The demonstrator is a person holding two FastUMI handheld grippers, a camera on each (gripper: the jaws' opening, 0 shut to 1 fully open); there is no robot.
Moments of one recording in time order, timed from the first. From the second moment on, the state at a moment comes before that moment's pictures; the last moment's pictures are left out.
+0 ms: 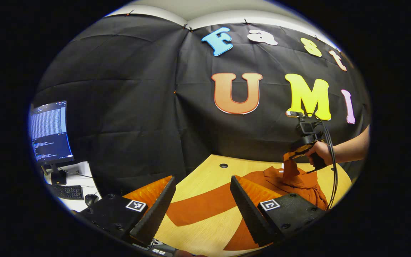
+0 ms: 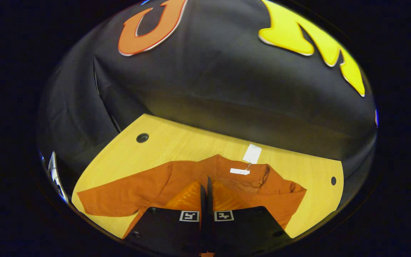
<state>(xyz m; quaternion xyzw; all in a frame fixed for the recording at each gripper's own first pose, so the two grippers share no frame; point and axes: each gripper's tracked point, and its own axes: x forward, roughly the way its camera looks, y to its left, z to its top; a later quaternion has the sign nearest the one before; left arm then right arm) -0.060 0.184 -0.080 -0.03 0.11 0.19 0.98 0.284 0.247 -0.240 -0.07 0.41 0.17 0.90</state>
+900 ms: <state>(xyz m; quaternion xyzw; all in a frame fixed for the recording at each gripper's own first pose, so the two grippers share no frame) -0.030 0.204 -0.103 -0.03 0.10 0.16 0.98 0.255 0.318 -0.245 0.08 0.39 0.20 0.89</state>
